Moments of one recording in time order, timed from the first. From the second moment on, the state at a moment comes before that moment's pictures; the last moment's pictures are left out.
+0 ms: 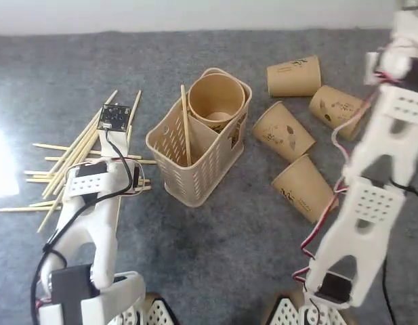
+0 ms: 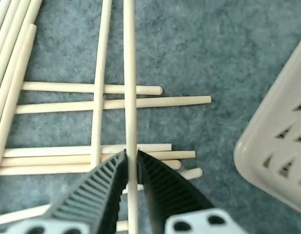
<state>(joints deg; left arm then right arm) -14.2 -12.5 51.7 41.0 -5.8 17.4 48.7 -94.2 100.7 10.4</state>
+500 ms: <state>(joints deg) -14.2 -12.5 51.7 41.0 -5.8 16.4 24.9 -45.9 100.7 1.4</state>
